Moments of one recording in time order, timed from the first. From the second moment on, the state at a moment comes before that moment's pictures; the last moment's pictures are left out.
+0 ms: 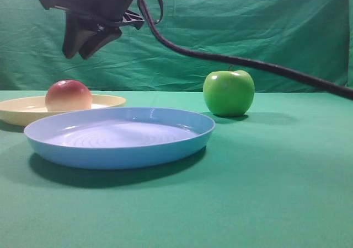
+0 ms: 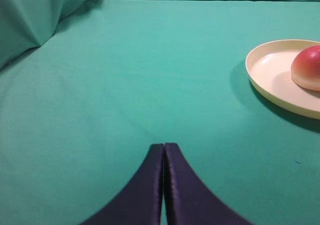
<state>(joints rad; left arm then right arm) 0.05 -0.02 0.01 0.33 0.38 -0.33 0.73 2.36 -2.03 0.48 0.60 -0.62</state>
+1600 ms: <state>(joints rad) 0.05 -0.02 0.01 0.33 0.38 -0.33 0.53 1.84 -1.85 0.20 0.99 -0.31</state>
